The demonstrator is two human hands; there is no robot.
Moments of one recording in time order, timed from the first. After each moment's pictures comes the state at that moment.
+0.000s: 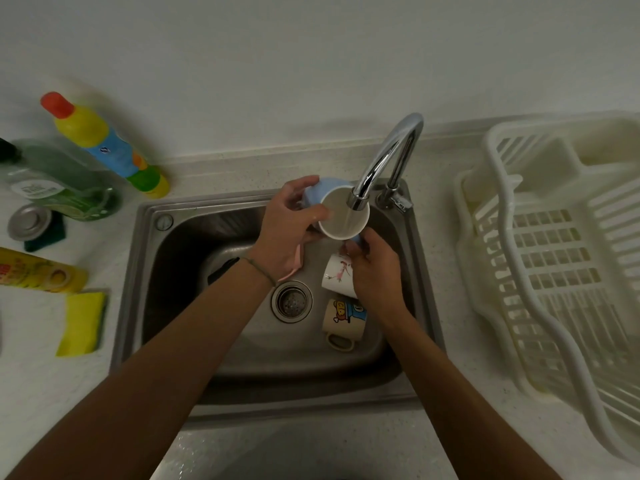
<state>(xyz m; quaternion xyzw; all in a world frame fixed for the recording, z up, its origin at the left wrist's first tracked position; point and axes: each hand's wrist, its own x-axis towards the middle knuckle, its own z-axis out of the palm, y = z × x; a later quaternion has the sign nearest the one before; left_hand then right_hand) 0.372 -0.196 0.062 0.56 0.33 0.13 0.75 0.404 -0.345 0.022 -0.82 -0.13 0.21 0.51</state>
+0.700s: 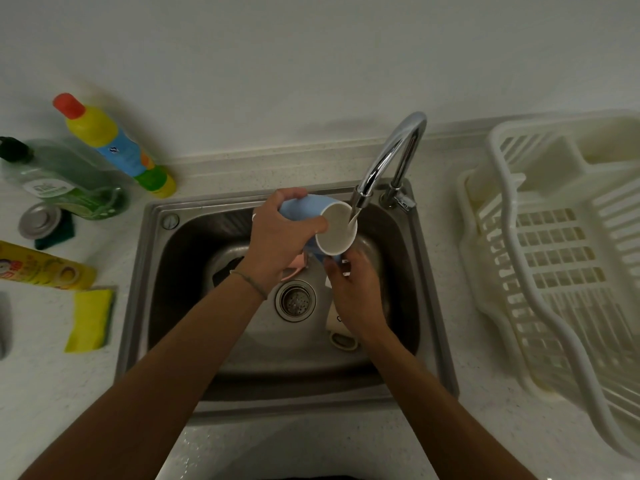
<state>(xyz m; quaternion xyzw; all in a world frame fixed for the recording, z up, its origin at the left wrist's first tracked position) 0.349 -0.194 0.068 0.70 0.40 0.14 0.58 0.365 -0.334 0.008 -0.80 -0.15 0.20 0.55</state>
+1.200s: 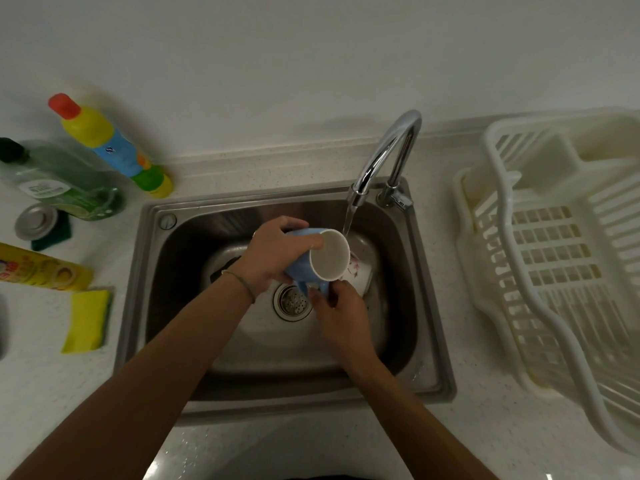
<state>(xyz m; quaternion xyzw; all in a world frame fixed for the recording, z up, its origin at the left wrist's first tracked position) 0.336 -0.194 0.069 0.70 0.43 -0.06 0.56 0.324 -0.350 0.008 -0.79 -0.09 0.31 0.53</state>
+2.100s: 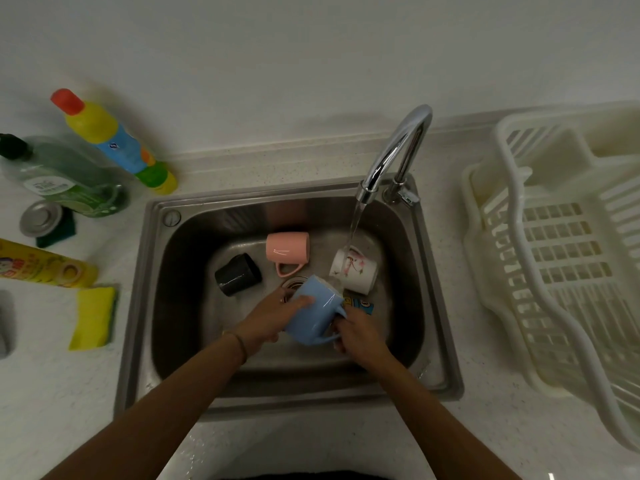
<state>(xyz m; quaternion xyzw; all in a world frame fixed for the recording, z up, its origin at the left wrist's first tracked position) 0.254 -0.214 -0.007 0.66 0.46 -0.21 0.56 0.330 -0.378 -0.051 -0.79 -0.12 0.46 0.38</state>
